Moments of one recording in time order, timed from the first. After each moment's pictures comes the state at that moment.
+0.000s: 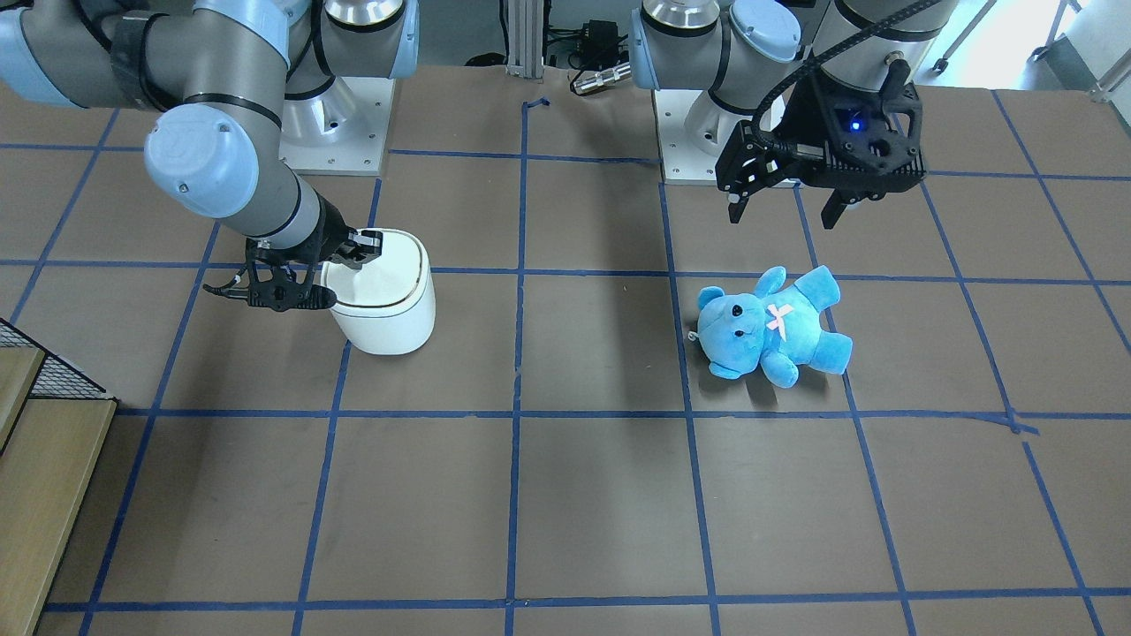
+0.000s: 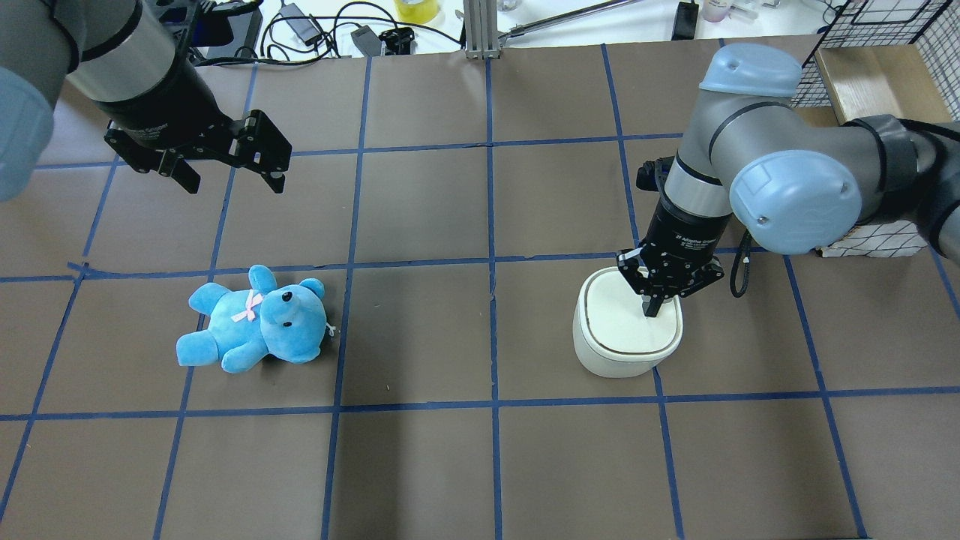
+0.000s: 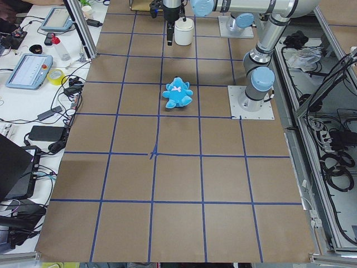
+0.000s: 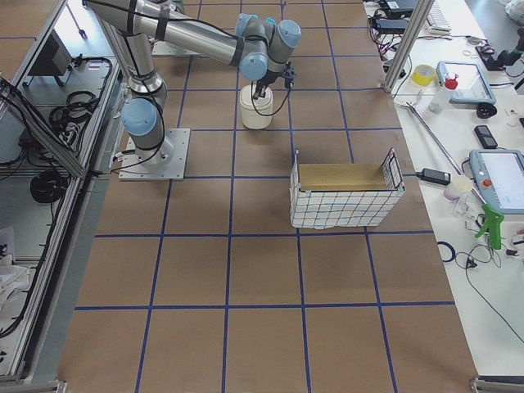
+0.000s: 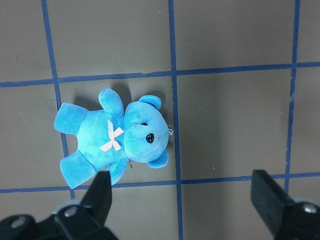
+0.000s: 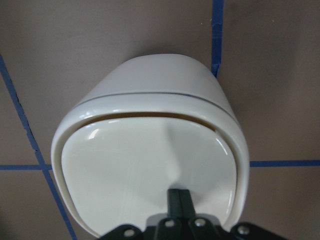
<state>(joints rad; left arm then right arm) -1.54 -1.52 -1.60 -1.55 1.57 0.07 1.57 -1.47 1.88 -1.63 -1.46 0.05</state>
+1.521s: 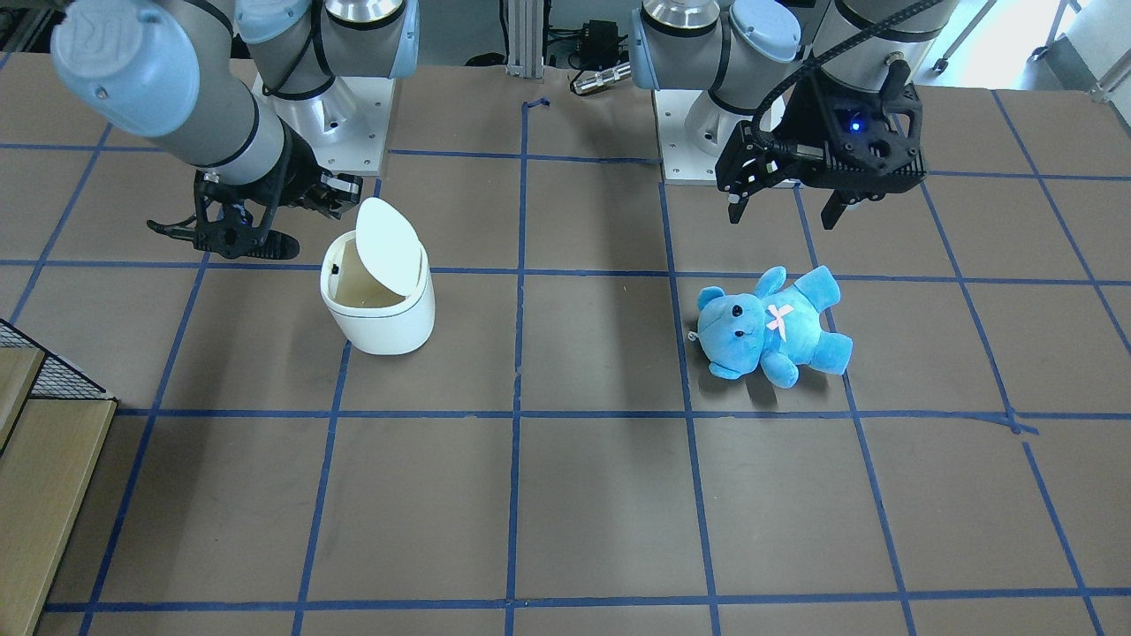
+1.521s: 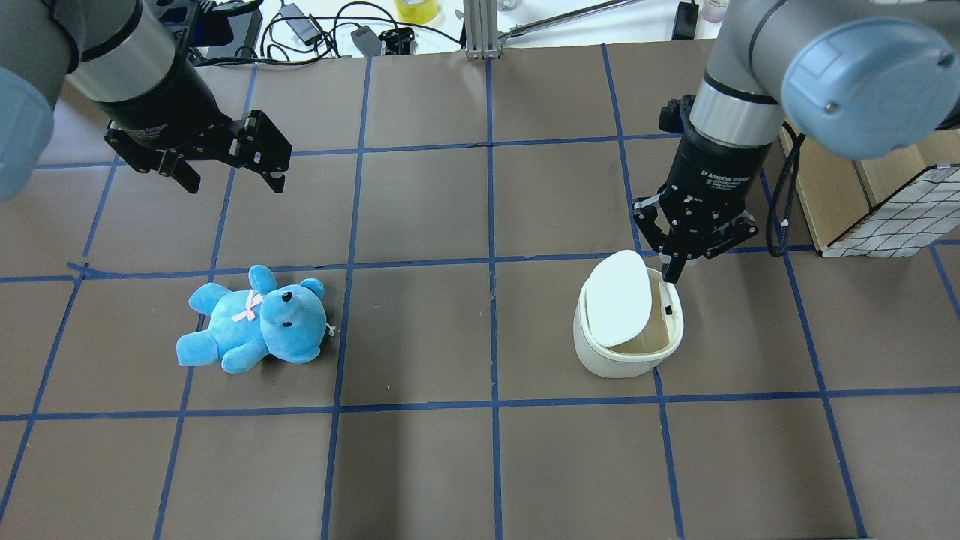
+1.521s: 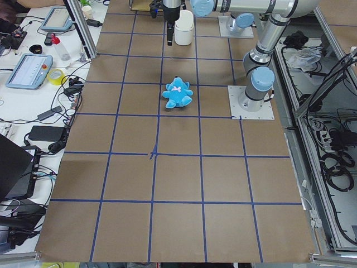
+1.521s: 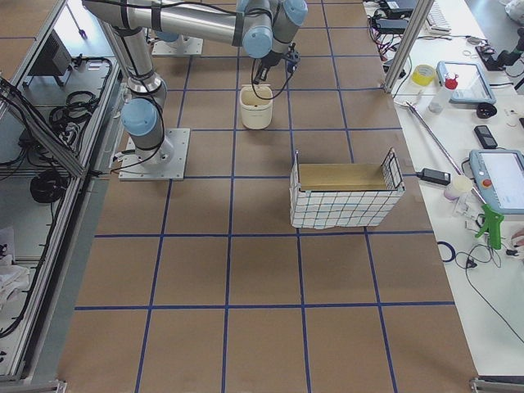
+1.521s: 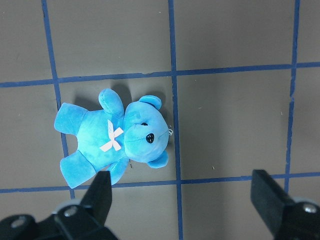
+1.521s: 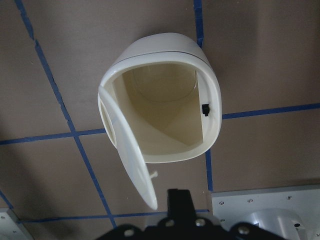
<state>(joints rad) -1.54 -1.52 -1.60 -1.55 1.57 0.07 1.58 -1.51 1.60 -1.29 -1.46 0.13</state>
